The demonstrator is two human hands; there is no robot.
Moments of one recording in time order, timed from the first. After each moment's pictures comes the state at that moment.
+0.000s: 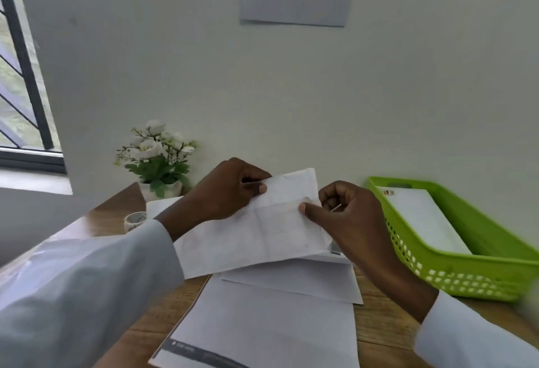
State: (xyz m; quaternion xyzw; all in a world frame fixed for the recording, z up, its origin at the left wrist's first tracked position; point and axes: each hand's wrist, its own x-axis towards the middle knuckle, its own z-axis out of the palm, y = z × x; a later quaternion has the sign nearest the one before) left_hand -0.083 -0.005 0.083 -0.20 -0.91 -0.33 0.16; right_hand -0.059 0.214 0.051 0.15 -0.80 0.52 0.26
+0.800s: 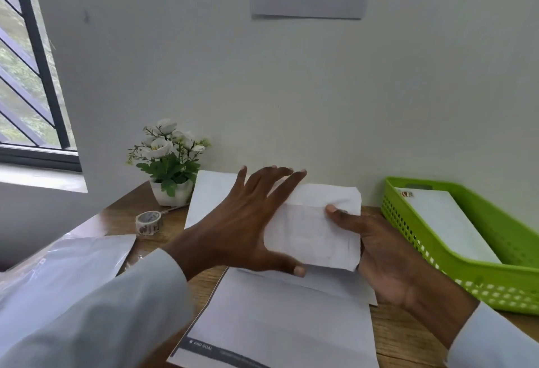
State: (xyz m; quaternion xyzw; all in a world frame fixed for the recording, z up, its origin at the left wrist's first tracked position) left_hand -0.064 -0.001 0.045 -0.32 -0.91 -0.08 0.25; right_hand -0.057 0.223 0.042 0.06 -0.58 0.80 -0.12
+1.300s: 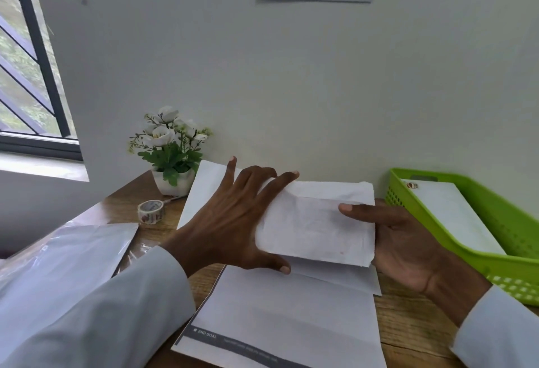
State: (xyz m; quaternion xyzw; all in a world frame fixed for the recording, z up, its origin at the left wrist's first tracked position) left_hand -0.067 -0.016 0.026 -0.30 -0.90 -0.04 0.31; right_hand -0.060 0.240 0.046 0.17 -0.55 0.78 -0.22
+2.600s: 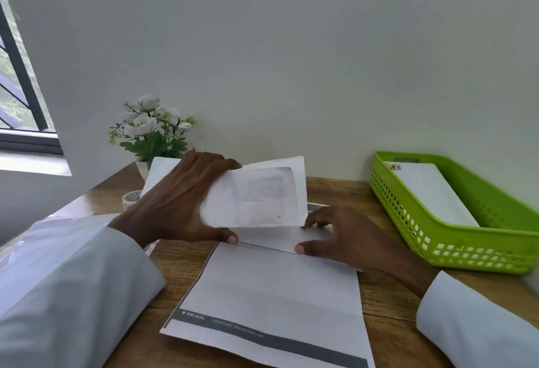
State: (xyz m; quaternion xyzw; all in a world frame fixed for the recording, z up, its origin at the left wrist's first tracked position) left_hand -0.084 -0.075 0.017 -0.30 -0.90 -0.07 0.30; right_hand -0.082 0.241 0.000 0.22 -0.95 0.22 0.03
